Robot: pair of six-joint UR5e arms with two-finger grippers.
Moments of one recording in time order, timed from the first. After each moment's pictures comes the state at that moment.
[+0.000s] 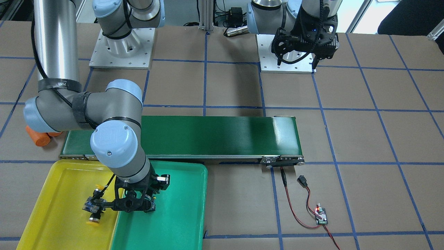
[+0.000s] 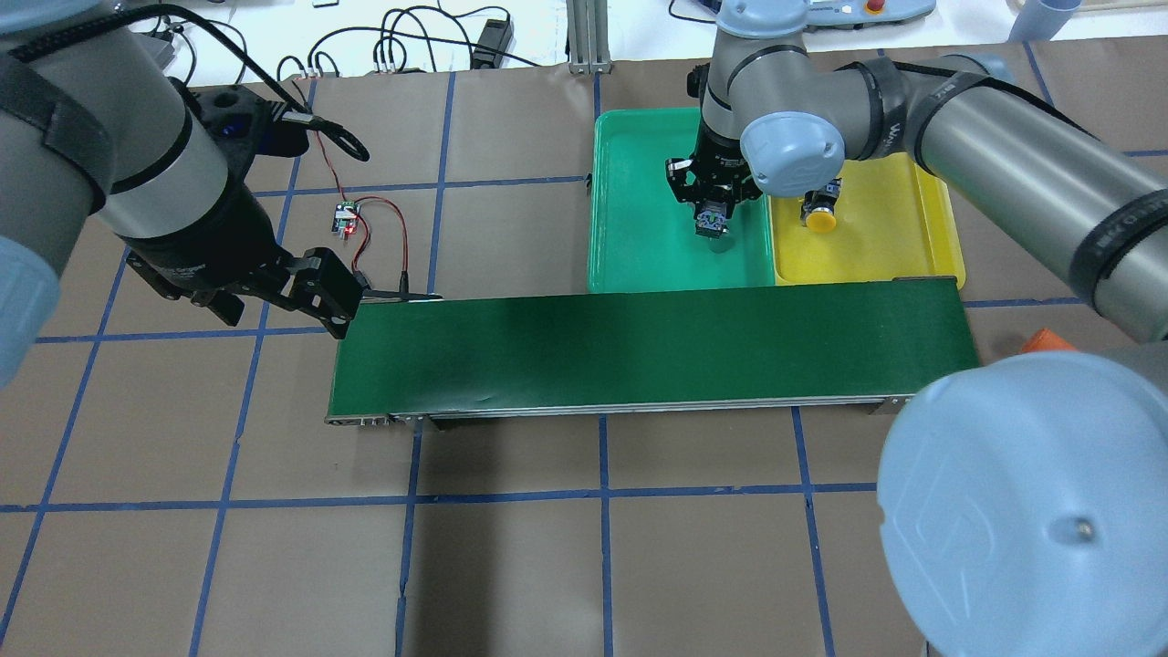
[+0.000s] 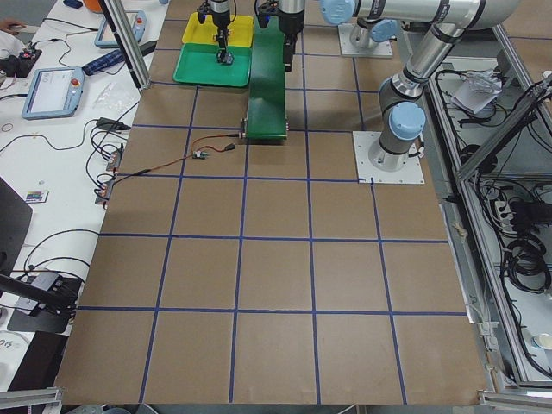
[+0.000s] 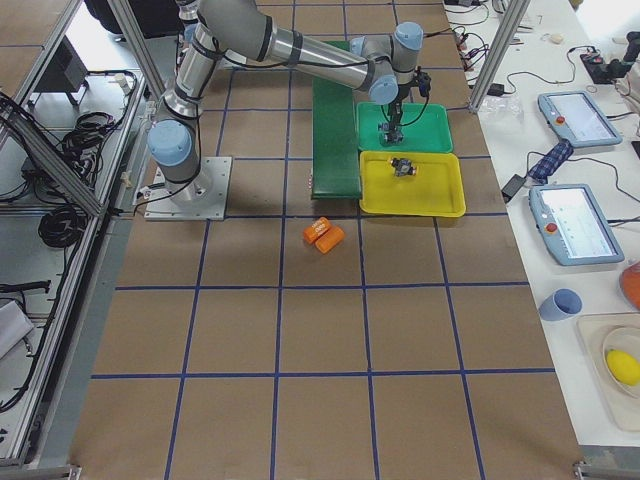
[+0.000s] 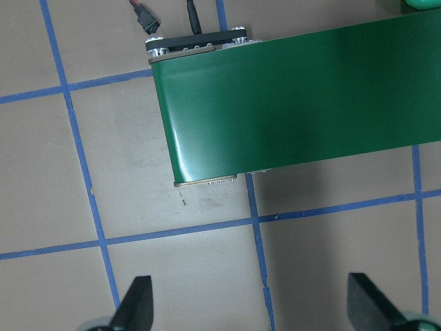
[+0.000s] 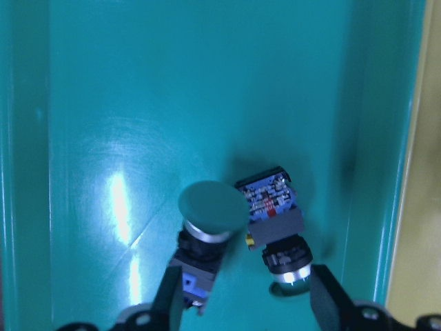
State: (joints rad) left arm -1.59 -1.39 -1.73 -1.63 1.62 0.13; right arm 1.69 -1.00 1.41 -2.03 -1.55 0.10
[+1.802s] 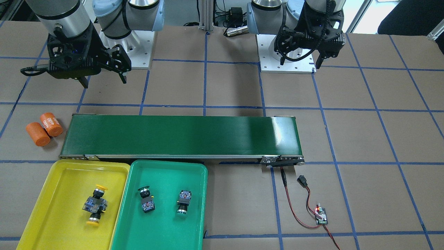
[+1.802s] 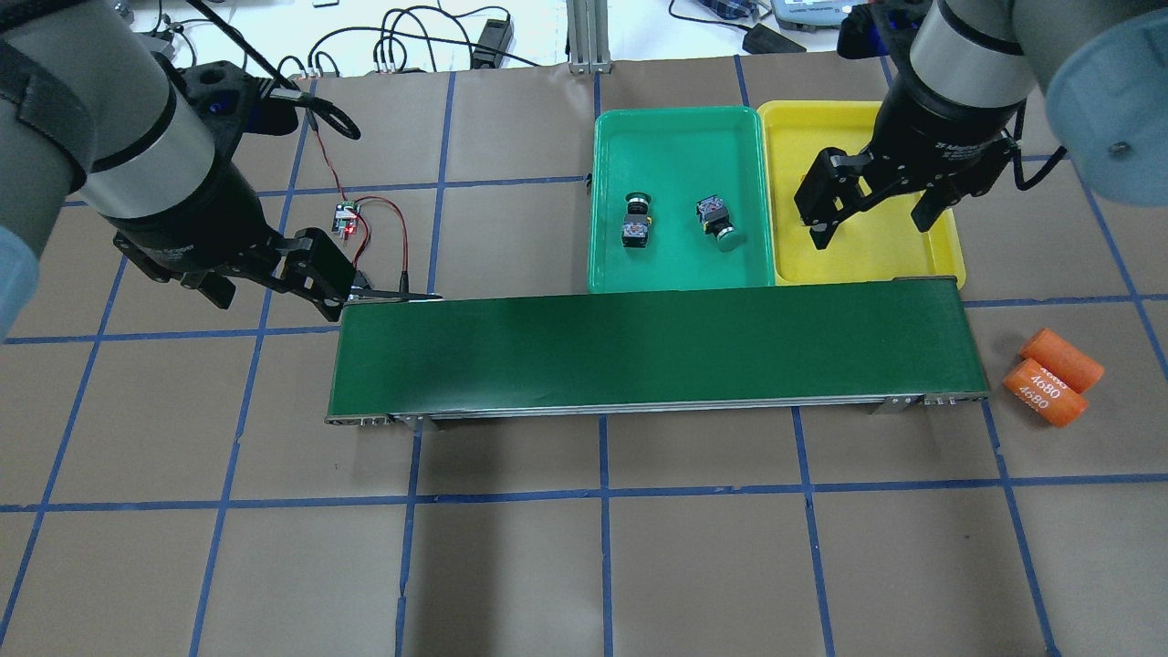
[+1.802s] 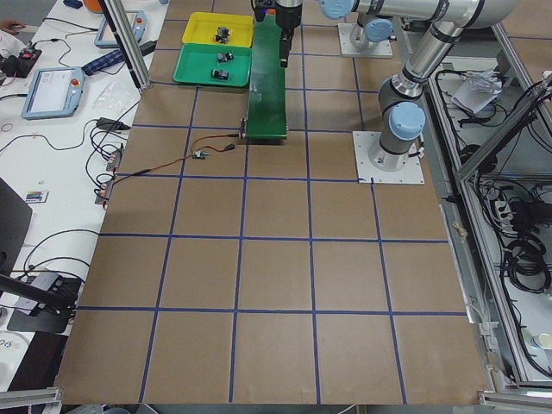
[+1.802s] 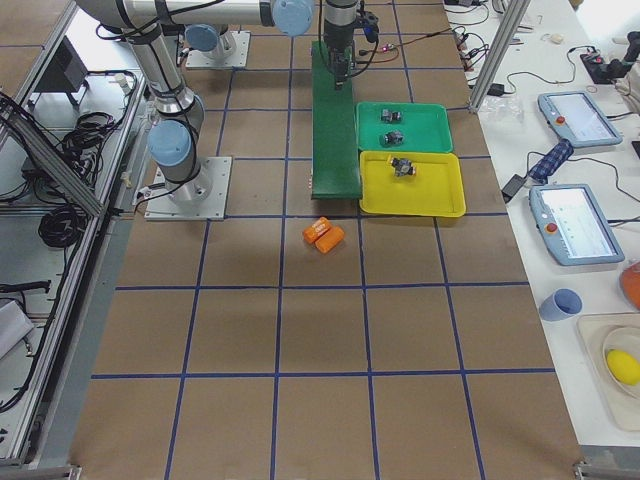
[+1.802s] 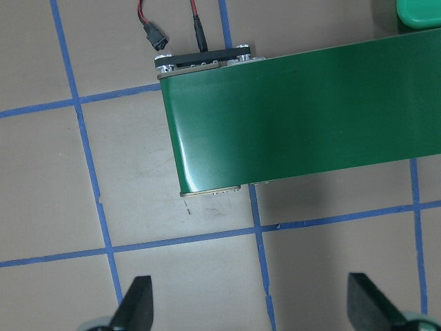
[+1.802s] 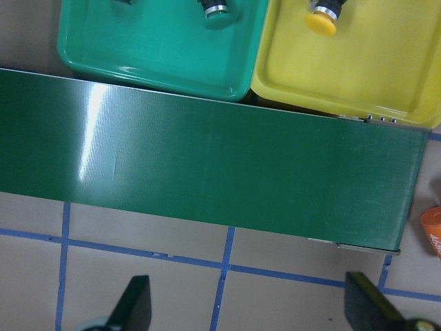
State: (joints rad) left arm -1.58 -1.40 -1.68 -1.63 1.62 0.13; right arm 1.56 -1.61 1.62 -1.55 -1.54 -0.18
